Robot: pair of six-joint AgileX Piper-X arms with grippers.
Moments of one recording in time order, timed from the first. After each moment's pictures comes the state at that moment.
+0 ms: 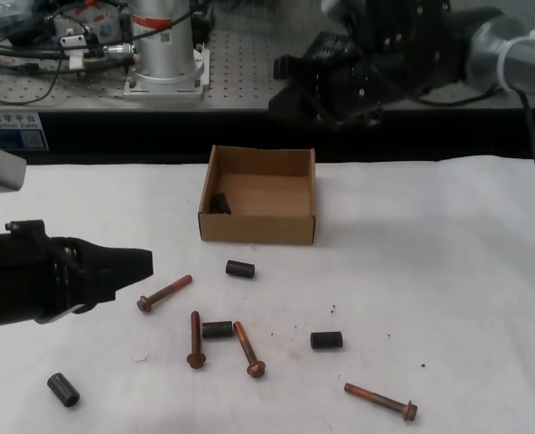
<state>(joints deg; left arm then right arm) -10.9 64.2 -30.4 2.4 43.7 -13.5 27.9 122.2 -102.5 28.5 -27.1 21.6</state>
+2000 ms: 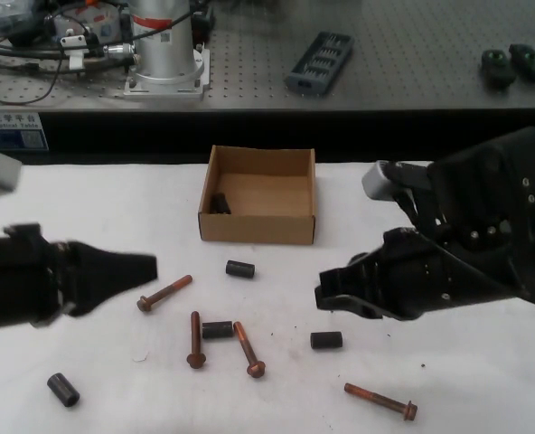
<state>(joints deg) -9.0 60.9 -30.2 3.0 44.9 -17.4 38.5 85.9 -46.7 13.4 -19.8 21.8</state>
